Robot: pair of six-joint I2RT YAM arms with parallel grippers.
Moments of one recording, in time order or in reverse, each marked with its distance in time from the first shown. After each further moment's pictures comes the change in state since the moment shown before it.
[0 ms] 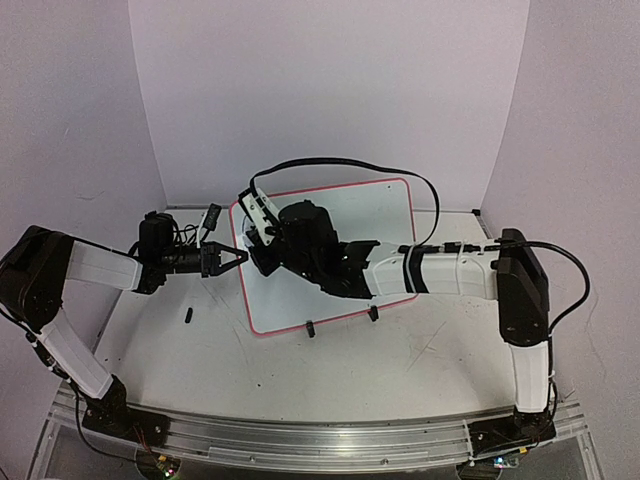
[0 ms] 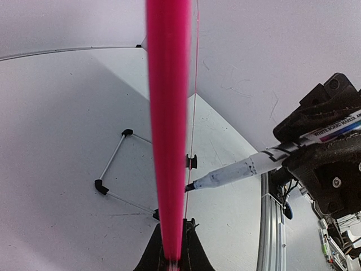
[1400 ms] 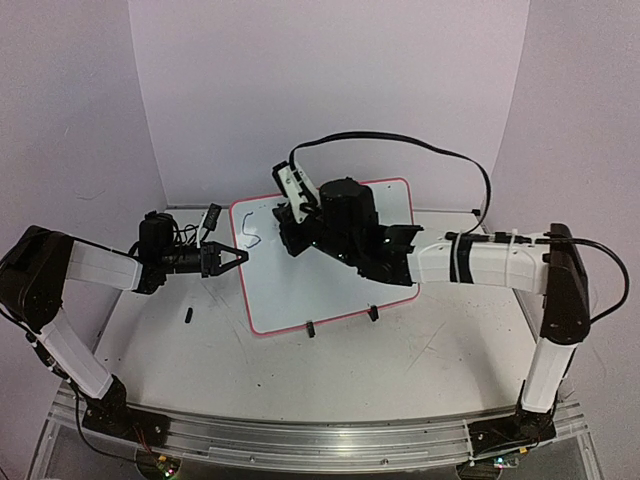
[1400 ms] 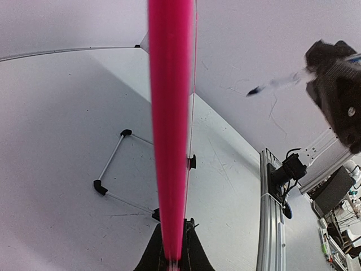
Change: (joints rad) left arm 0.000 0.000 0.000 0.001 0.003 0.001; right arm -0.039 -0.170 -0.135 -0.001 -0.014 0.013
